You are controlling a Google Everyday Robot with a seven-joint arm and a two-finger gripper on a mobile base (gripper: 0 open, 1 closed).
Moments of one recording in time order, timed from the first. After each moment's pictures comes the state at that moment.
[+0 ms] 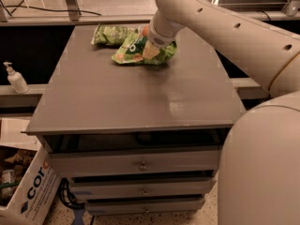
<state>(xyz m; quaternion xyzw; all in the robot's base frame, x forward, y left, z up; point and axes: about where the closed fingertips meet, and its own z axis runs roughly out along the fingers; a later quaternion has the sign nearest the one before) 0.771 -0.015 0.862 -0.59 0.73 -0.06 0.33</state>
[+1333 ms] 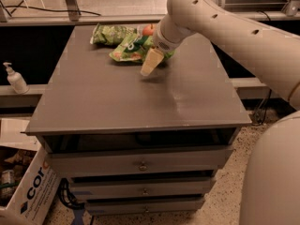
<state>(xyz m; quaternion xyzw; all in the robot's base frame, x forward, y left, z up) 0.756 -0.022 0.859 -0.57 0.74 -0.02 0.36</state>
